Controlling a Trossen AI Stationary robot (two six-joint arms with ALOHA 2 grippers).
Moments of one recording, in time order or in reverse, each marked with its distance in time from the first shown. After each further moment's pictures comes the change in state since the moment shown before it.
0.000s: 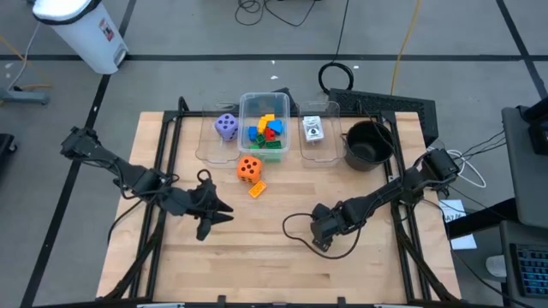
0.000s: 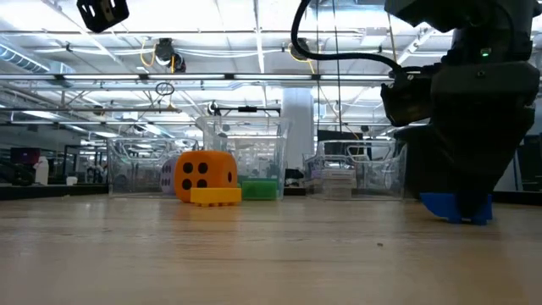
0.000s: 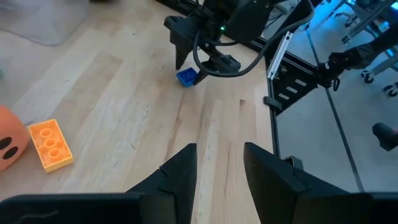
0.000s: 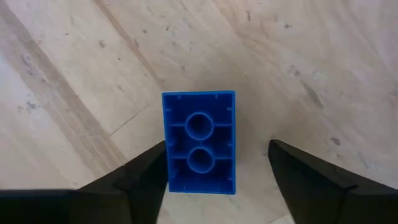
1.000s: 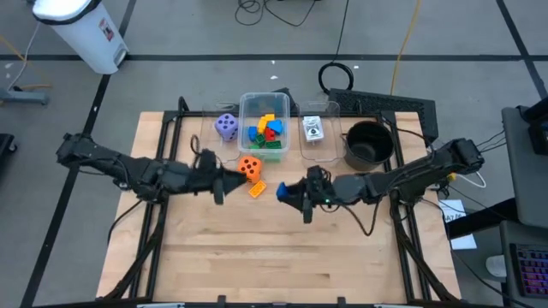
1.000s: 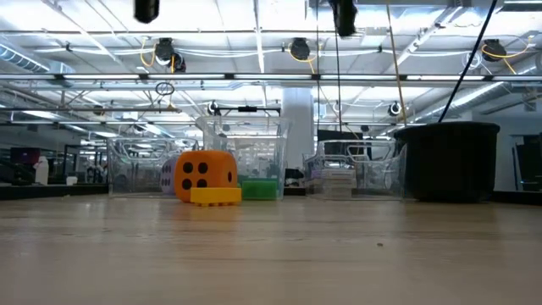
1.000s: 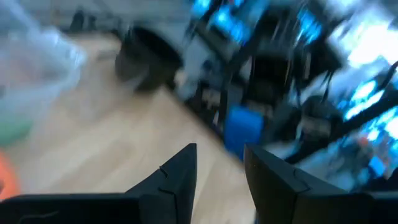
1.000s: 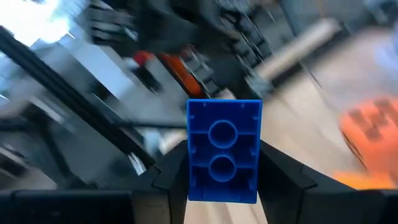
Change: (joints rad) left arm 0.186 0.001 0.000 0.297 -0.156 -0.153; right arm -0.143 -0.293 -0.002 0.864 0.266 -0.337
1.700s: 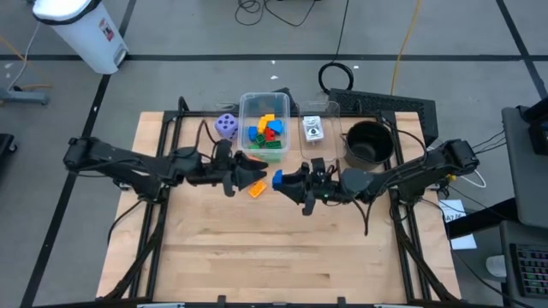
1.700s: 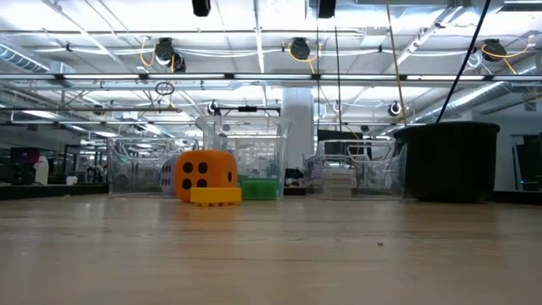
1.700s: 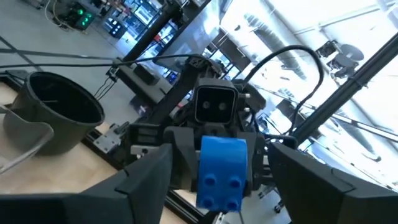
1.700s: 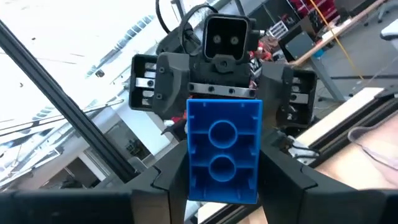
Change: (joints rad) left arm 0.186 0.169 0.000 0.555 0.308 0.121; right arm -0.026 0.059 0.000 0.457 0.023 -0.093
